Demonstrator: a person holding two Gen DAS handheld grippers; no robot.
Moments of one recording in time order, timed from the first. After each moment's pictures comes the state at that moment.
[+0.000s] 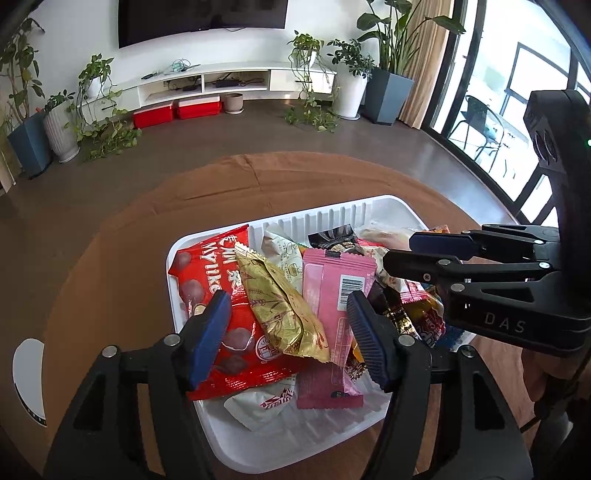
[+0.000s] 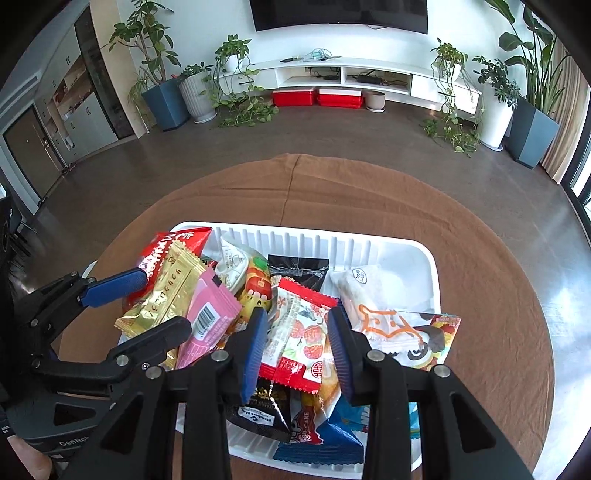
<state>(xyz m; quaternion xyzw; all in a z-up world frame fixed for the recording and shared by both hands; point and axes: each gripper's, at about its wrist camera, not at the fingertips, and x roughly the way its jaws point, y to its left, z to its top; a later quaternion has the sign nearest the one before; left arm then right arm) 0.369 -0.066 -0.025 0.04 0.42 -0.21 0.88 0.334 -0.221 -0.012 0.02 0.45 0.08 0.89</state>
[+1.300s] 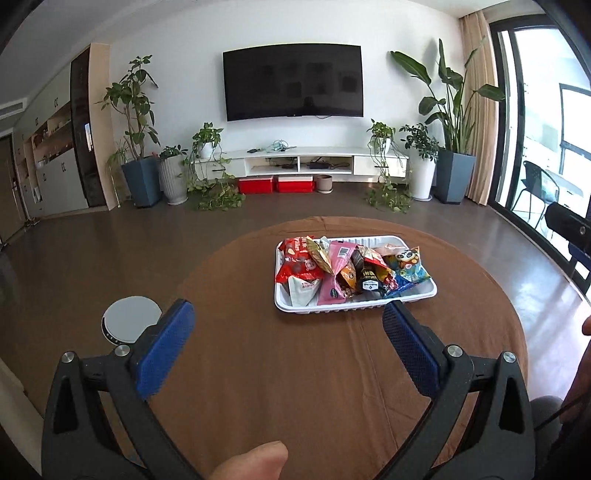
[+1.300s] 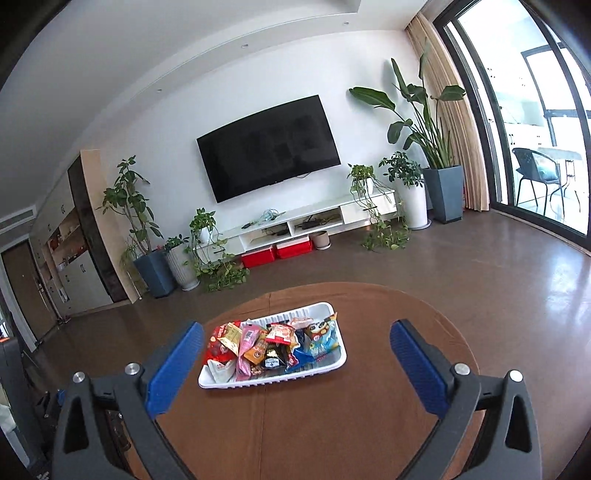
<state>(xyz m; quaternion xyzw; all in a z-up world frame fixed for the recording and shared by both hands) 0.048 -0.037 0.069 0.02 0.26 -0.02 0.97 0.017 -0.261 0.082 0.14 0.14 -0.03 0.98</state>
